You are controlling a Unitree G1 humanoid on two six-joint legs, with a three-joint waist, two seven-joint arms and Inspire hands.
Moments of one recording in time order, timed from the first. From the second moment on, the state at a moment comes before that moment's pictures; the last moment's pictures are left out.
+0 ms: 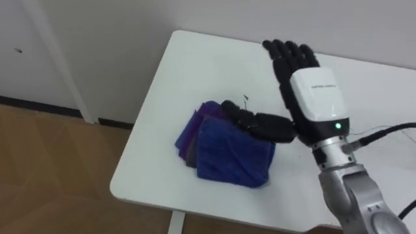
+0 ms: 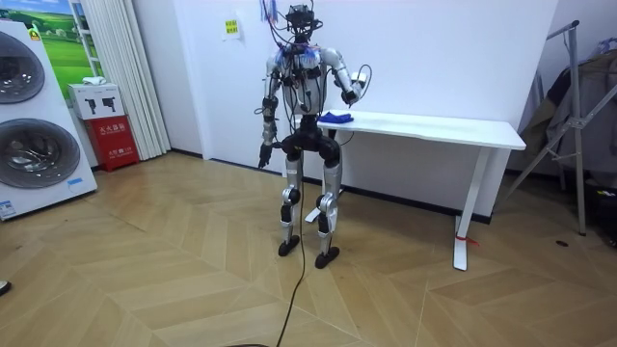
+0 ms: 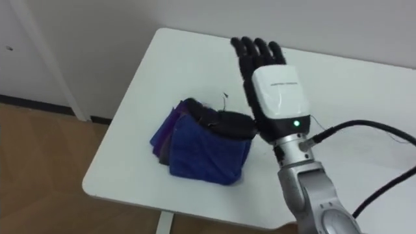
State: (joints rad) left arm 0.24 0.24 0.04 1.03 0.28 0.07 0.19; right arm 0.06 -0.44 0.34 -0.08 -0.99 0.01 -0.27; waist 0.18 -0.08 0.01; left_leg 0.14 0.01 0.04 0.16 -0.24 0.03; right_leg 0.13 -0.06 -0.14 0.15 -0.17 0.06
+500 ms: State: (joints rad) left arm 0.23 0.24 0.02 1.01 0.28 0.06 0.19; right arm 0.08 -0.39 0.40 0.14 -1.11 0.01 -0.18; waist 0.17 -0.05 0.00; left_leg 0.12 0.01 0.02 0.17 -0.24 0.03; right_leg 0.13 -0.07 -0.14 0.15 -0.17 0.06
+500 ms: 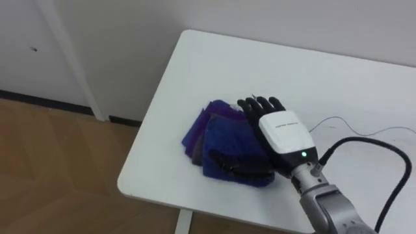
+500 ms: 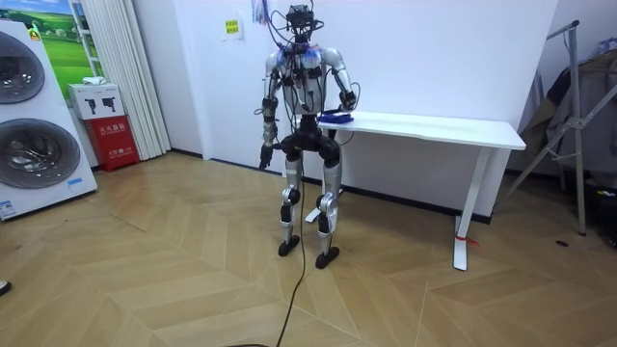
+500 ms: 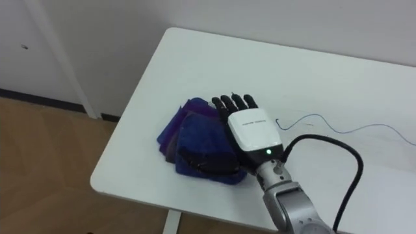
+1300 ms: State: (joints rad) left arm 0.25 0.24 0.04 1.00 0.29 0.06 0.18; right arm 0.12 -0.38 0.37 0.21 -1.11 -0.01 -0.24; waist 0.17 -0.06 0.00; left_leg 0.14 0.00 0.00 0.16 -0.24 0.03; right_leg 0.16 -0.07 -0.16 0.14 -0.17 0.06
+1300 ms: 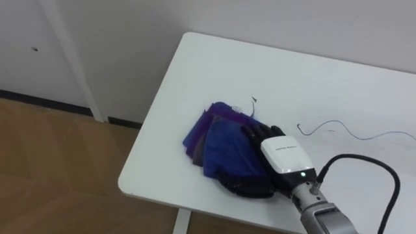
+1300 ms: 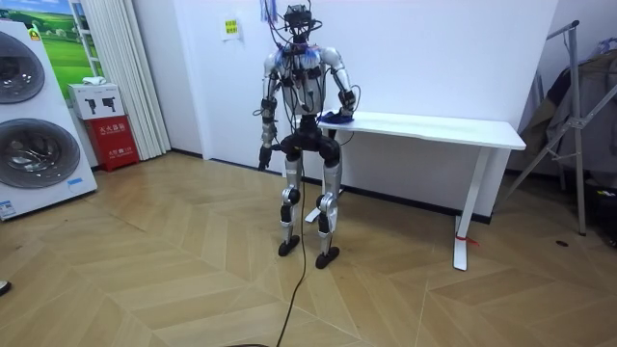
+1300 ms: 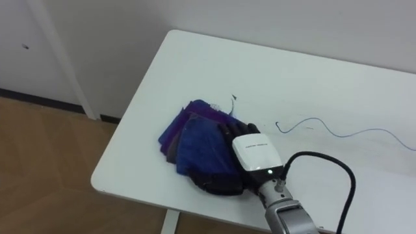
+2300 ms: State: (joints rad) left arm 0.31 0.23 0.06 0.93 0.35 0.08 0.16; right arm -0.07 -0.35 0.26 0.39 -0.89 0.00 -0.23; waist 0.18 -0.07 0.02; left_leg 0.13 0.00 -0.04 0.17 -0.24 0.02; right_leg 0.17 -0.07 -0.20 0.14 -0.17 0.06
